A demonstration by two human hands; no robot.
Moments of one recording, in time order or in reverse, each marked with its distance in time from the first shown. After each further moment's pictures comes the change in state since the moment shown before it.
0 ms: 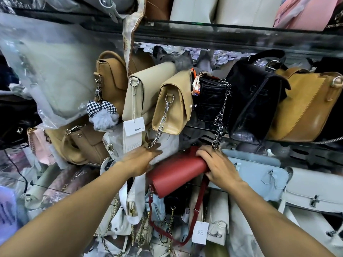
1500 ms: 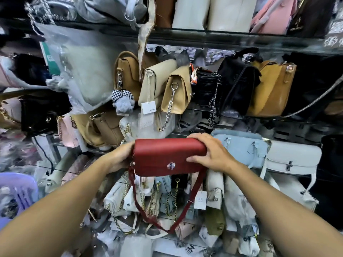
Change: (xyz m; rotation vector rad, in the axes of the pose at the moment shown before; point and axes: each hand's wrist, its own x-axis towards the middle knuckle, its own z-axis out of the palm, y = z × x) left_hand -0.142 0.016 -0.025 -1.499 -0.026 -0.533; right_hand -0.057 -0.096 -0.069 0.489 0.045 0.062
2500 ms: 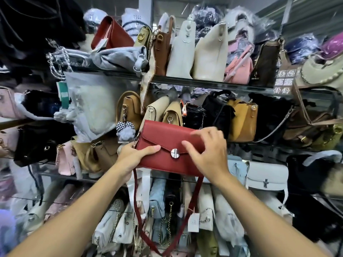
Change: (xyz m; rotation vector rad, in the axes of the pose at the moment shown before) left_hand -0.088 0.080 0.032 -0.251 0.115 0.444; right_hand -0.002 -0.137 -0.043 -0.260 0.763 -0.028
